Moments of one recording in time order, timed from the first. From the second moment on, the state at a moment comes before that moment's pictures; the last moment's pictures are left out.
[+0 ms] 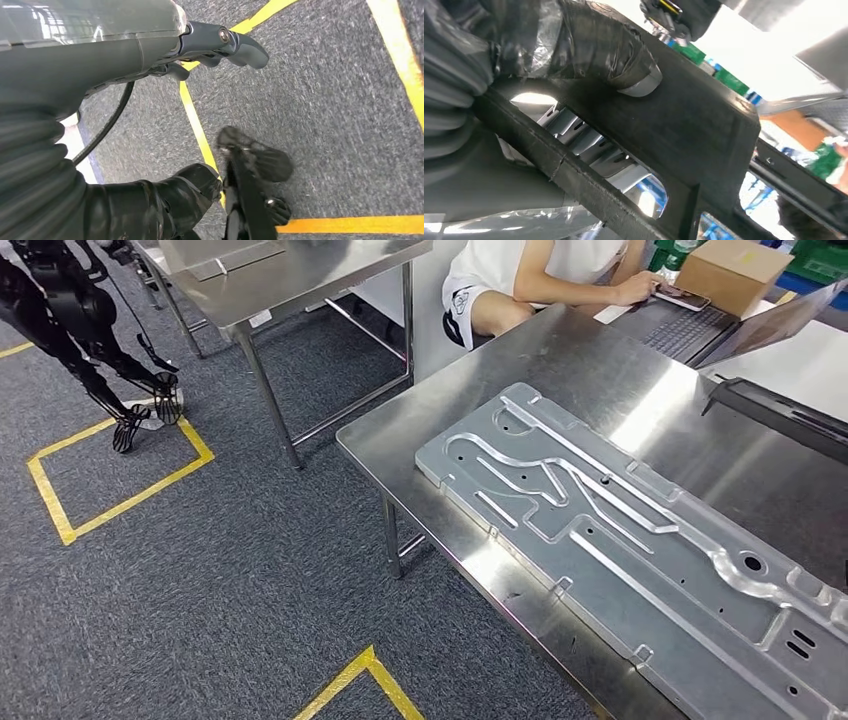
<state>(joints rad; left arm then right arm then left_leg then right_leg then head) -0.07 -0.11 1.18 -0.20 -0.83 -0.02 -0.32 -1.60 -1.72 1.41 -1.91 0.45 0.28 0.17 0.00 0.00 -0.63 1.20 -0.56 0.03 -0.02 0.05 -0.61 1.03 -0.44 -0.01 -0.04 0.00</state>
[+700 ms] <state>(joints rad) -0.07 -0.11 1.19 -0.20 -0.83 -0.02 -0.32 -1.52 -1.75 1.41 -1.91 0.43 0.25 0.18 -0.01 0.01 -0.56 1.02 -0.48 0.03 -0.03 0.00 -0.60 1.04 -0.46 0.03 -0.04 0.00</state>
